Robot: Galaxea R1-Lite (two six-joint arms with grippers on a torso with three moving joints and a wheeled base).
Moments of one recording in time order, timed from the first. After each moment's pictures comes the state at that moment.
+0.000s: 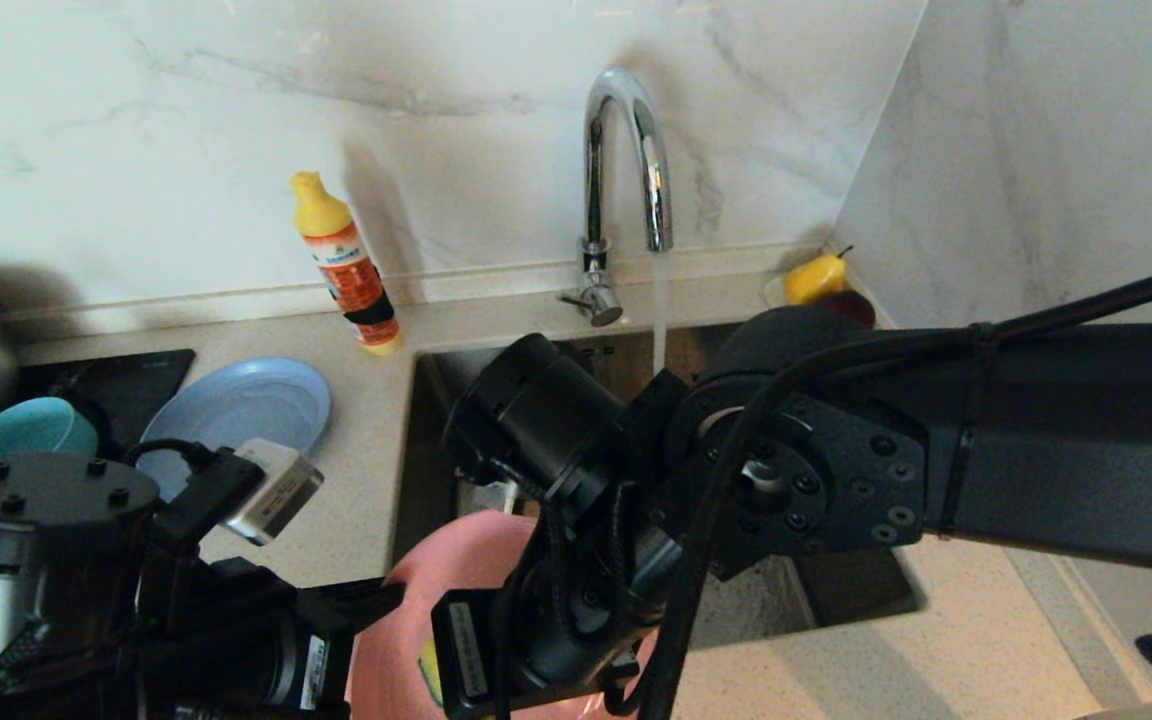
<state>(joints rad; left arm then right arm) -0.61 1.27 -0.51 -0.24 0.05 -0.13 1.01 2.12 -1.93 0.77 0.37 0.70</state>
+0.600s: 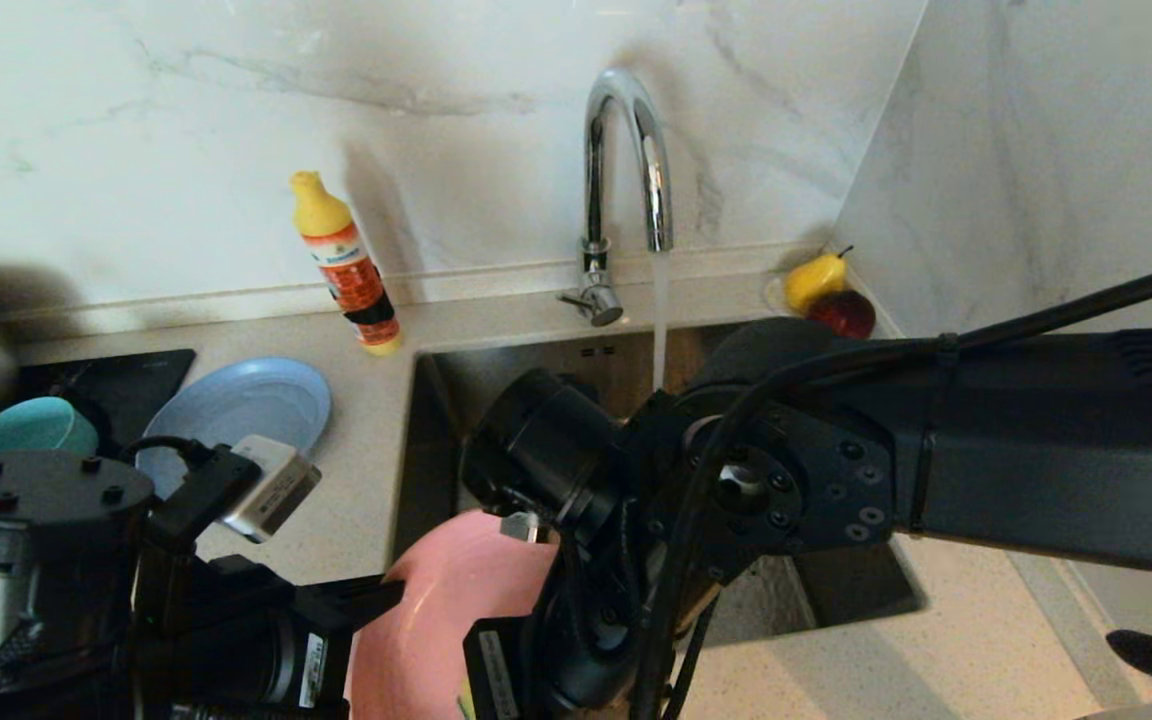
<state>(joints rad) -0.61 1.27 -0.52 -0.24 0.05 -0.13 0.99 2.14 -1.93 0.88 0.37 0.70</state>
